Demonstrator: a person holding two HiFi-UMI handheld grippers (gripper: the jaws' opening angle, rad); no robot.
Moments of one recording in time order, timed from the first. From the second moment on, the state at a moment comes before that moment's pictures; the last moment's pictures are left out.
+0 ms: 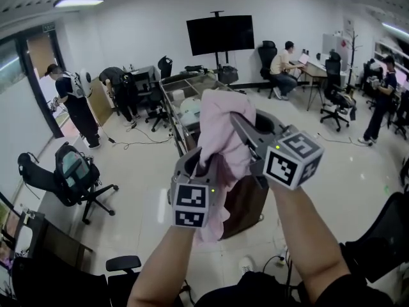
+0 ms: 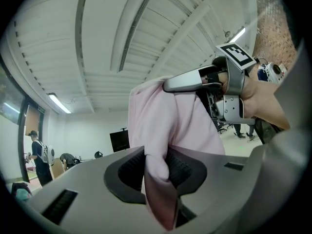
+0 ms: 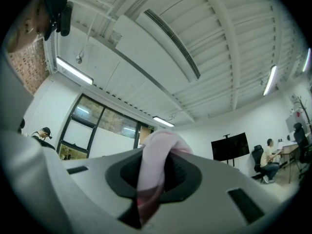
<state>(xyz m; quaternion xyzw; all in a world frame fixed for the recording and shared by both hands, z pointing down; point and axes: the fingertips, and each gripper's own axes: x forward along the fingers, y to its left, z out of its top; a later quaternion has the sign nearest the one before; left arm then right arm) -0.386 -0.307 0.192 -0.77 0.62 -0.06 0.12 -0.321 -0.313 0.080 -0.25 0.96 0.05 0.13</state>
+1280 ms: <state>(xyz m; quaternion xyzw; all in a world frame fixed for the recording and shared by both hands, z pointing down) -0.363 -0.652 0.295 -0.76 0.63 -0.18 -0.01 -0.286 -0.707 0.221 -0.31 0.95 -0.04 -0.04</state>
